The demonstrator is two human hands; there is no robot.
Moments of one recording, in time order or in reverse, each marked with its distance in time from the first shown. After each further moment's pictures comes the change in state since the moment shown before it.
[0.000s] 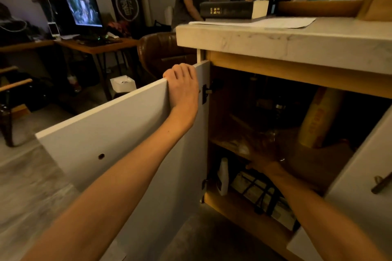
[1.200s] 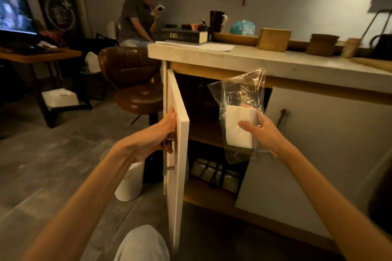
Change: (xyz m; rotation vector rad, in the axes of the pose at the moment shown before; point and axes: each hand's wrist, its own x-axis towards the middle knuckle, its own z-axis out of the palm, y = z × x) left_hand -0.144 -0.144 -0.084 -1.913 -1.250 0.334; right_hand -0.296 -0.055 -0.191 1.236 0.417 0.114
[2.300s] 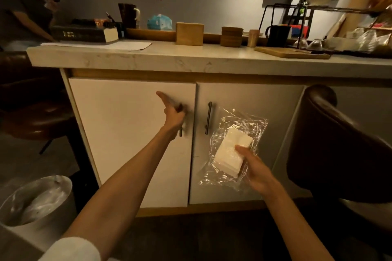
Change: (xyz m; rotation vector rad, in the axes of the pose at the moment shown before) left_hand 0.246 0.030 0.182 -0.137 0.165 0.291; right_hand -0.101 0.094 -0.085 0.660 0.492 0.385
